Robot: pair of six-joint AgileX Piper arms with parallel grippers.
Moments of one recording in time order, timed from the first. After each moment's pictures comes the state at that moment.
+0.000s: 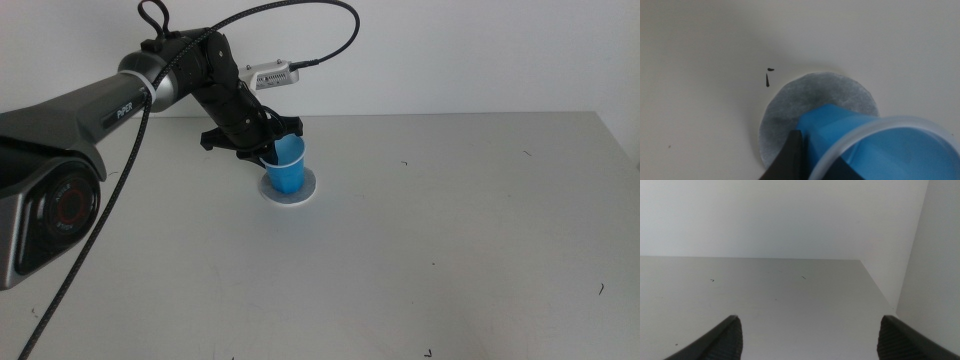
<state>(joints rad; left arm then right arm) -0.27 2.32 -2.03 -0.28 0.96 -0.10 -0.04 -0.01 0.03 -0.03 0.14 0.02</state>
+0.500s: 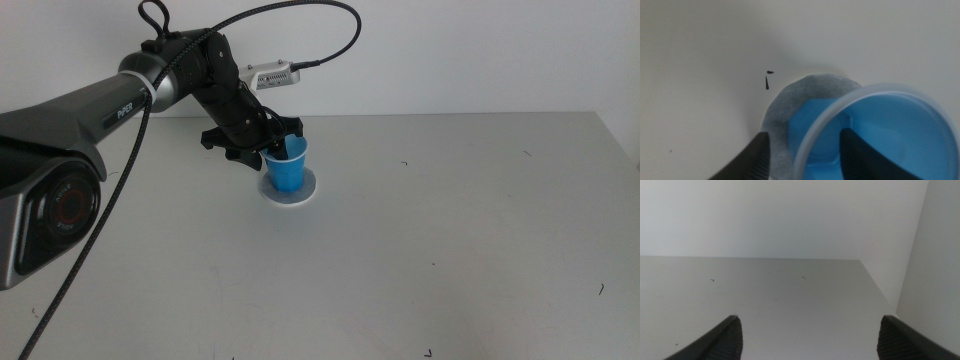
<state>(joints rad) -0.27 2.33 -2.03 -0.28 0.95 -0.07 -0.04 -0.01 0.03 -0.03 0.14 0.02</state>
